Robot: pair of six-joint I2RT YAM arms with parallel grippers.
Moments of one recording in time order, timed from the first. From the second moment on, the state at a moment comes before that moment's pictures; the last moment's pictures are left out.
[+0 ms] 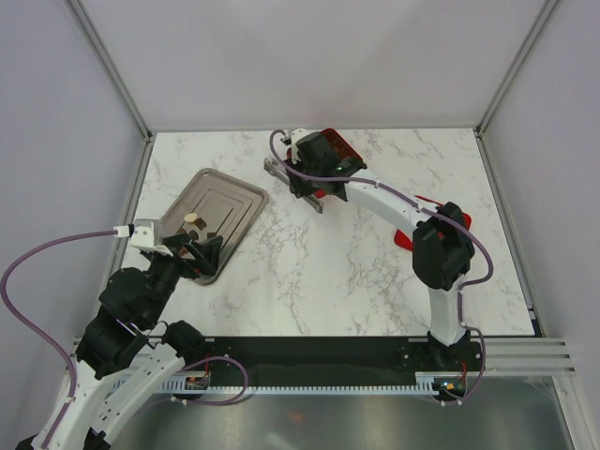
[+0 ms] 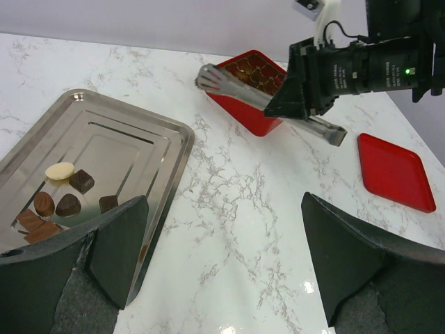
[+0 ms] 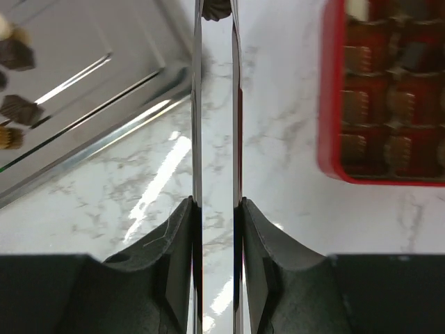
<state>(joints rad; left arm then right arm) -0.60 0.27 0.77 -0.57 -0.33 -0.30 0.72 2.01 1.75 -0.44 0.00 0.14</state>
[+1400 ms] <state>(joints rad) -0.60 0.27 0.77 -0.57 -0.33 -0.30 0.56 1.95 1.74 -0.47 0.00 0.14</state>
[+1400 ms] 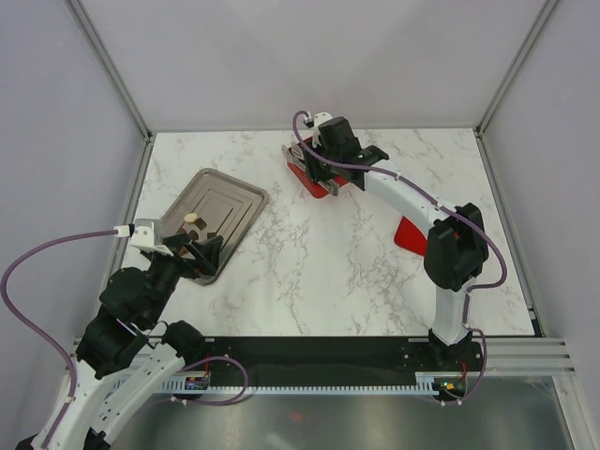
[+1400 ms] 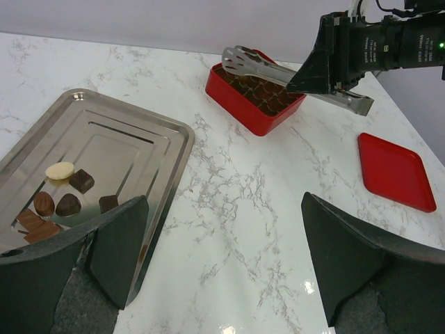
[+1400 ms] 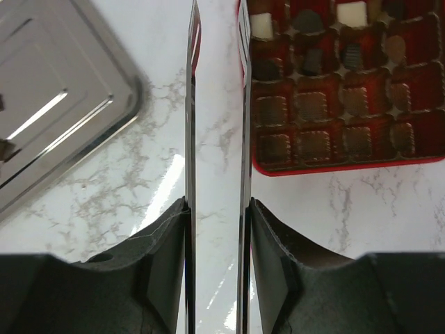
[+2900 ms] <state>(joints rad) -0.60 0.26 0.77 -0.57 -0.33 -0.30 1.02 2.22 1.81 -0.40 -0.06 0.06</state>
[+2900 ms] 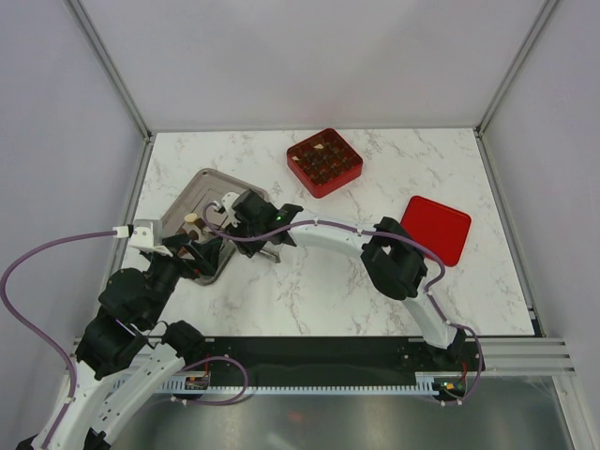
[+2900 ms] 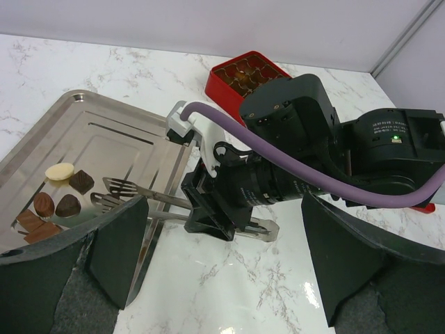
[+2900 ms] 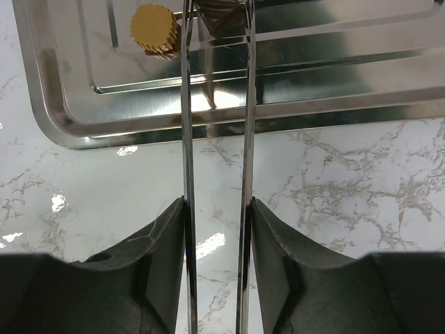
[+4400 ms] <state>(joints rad) -0.60 0.26 0.77 -0.57 -0.33 -0.30 0.93 2.06 1.68 -0.45 -0.06 -0.03</state>
